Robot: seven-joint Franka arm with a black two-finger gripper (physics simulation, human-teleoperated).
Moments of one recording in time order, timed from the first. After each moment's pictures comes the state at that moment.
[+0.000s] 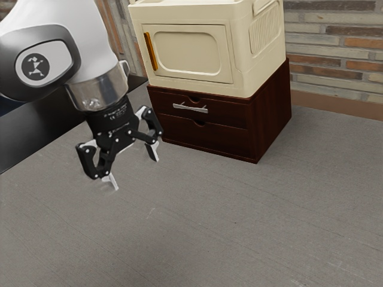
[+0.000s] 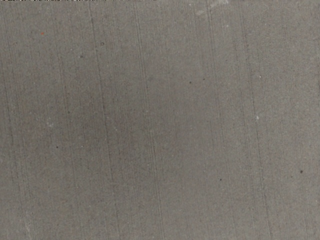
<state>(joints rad) -0.16 -0.25 0.09 -1.74 -0.03 1.52 -1.50</state>
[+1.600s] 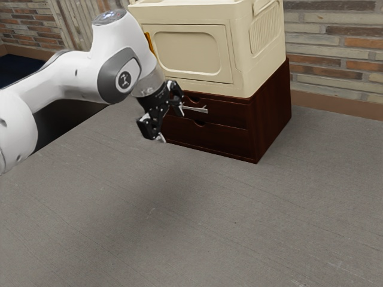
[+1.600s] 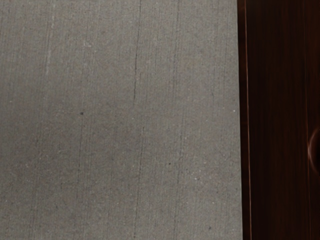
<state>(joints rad) 0.07 0.28 0.10 -1.40 -0.02 1.98 -1.49</state>
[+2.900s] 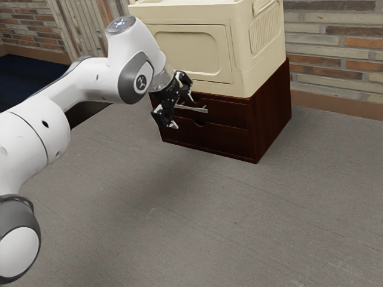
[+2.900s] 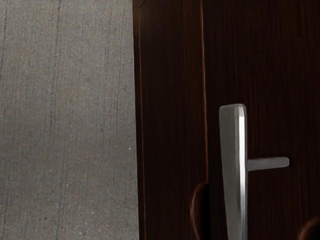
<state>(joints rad) 0.16 0.52 0.03 -1.13 -0.02 2.09 -1.44</state>
